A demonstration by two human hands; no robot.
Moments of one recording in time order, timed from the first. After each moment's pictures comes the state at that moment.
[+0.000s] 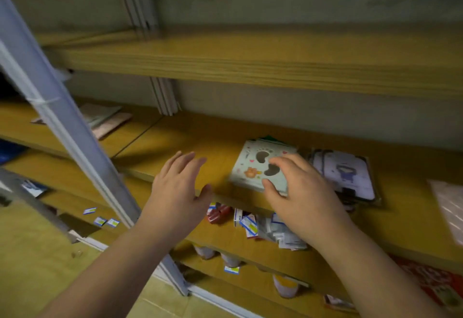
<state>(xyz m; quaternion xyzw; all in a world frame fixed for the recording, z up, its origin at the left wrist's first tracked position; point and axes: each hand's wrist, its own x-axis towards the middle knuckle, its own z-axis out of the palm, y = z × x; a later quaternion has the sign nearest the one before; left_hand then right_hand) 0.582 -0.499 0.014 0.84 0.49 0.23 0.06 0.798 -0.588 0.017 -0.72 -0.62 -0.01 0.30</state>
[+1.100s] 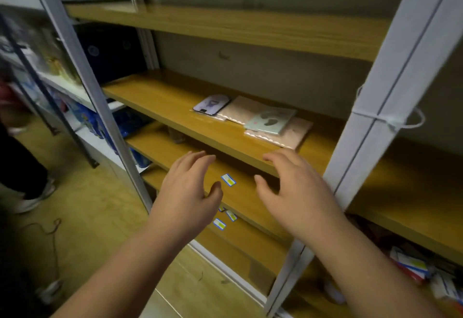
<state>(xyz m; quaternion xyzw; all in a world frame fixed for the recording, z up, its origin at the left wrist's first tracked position) 0.144 -0.286 -0.001 0.76 0.59 0.28 0.07 0.346 -0.307 0.016 -0.63 -0.72 0.03 0.28</state>
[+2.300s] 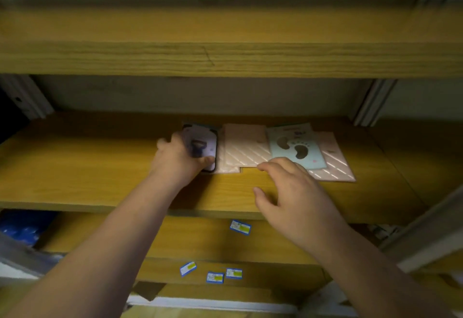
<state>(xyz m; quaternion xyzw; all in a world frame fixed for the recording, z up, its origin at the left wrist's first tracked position) 0.109 0.118 -0.024 0.81 0.54 0.15 0.19 0.226 -0.108 0.002 -0.80 -0.55 -0.02 0.24</state>
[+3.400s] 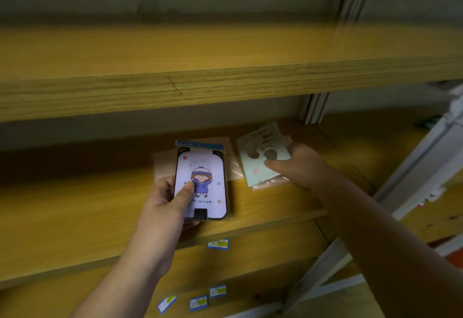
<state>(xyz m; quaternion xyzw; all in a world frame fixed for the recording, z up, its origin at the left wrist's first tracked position) 0.097 0.047 -0.022 0.55 0.35 0.28 0.71 0.328 -0.096 0.002 -0.87 -0.25 0.16 0.40</state>
